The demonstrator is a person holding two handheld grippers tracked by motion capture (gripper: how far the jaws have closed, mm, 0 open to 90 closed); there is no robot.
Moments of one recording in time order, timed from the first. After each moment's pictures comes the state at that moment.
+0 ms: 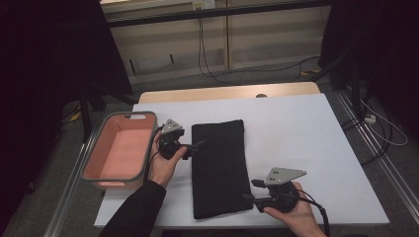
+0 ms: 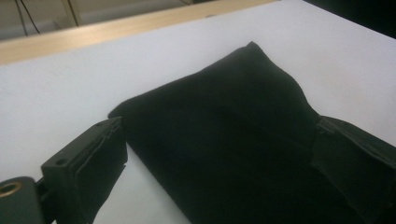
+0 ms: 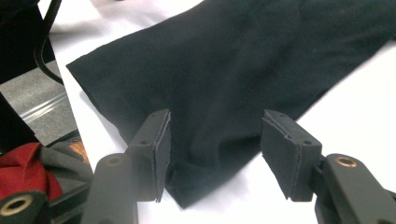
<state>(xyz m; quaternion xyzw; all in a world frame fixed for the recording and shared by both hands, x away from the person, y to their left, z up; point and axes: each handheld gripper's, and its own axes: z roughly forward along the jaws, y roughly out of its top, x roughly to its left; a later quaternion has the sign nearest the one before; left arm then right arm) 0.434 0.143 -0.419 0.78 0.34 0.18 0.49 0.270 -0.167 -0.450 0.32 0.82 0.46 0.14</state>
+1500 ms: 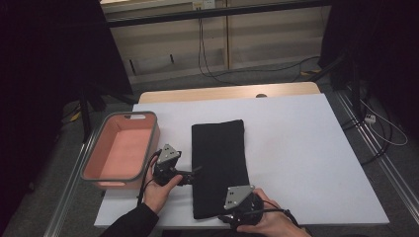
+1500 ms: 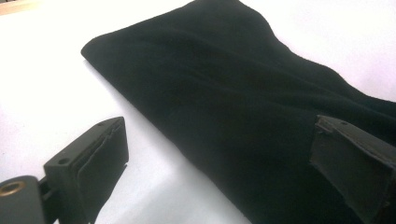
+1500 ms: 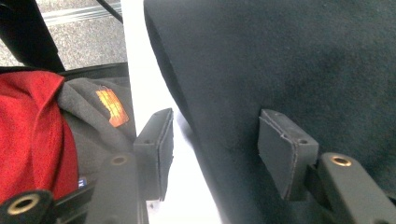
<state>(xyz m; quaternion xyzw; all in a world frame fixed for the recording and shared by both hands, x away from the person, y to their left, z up) 0.380 0.160 -0.449 0.81 0.32 0.17 0.46 0.268 -0.085 -0.471 0.15 0.91 0.37 0.12</state>
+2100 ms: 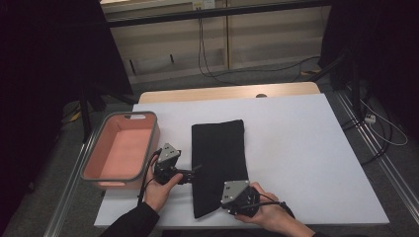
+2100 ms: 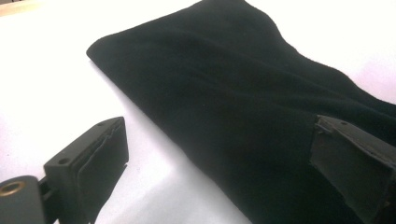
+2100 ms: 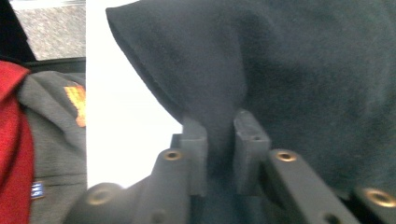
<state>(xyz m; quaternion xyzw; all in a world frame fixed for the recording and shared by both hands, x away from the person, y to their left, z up) 0.384 0.158 -0.452 0.81 0.32 0.18 0.46 0.286 -0.082 -0.470 0.13 0.91 0.35 0.15</state>
